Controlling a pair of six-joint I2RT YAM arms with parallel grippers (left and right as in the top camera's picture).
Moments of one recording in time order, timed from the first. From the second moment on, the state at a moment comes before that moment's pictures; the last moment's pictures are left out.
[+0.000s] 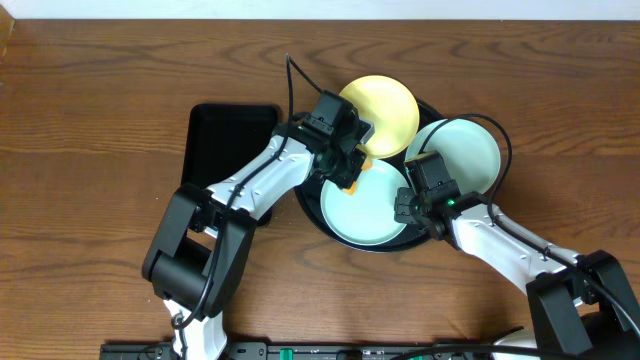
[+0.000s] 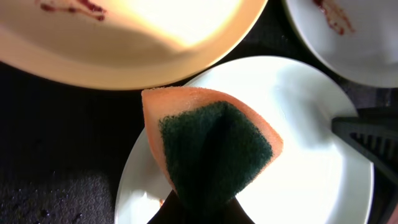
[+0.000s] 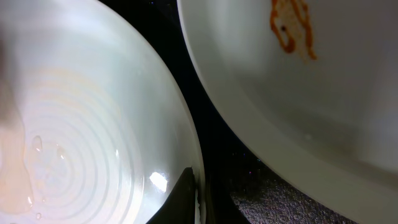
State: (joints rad) left arm -0.52 1.94 1.31 -0.55 0.33 -0.01; right arm 0.43 1.59 0.73 -0.29 0.03 0.54
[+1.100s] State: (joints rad) left arm -0.49 1.99 1.26 -0.67 0.61 0.02; right arm 0.43 1.59 0.73 -0.29 0.03 0.54
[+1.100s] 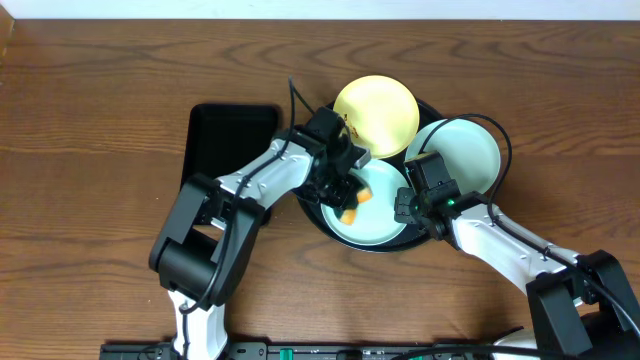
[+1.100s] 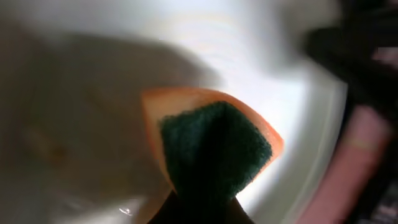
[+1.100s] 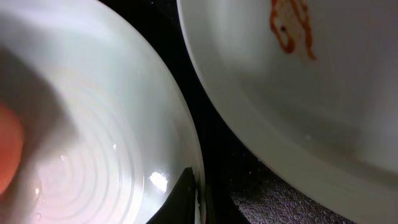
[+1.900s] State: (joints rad) left arm -0.23 1.60 1.26 -0.89 0.04 -0.14; right arm 0.43 1.60 0.72 -0.30 0.02 0.53
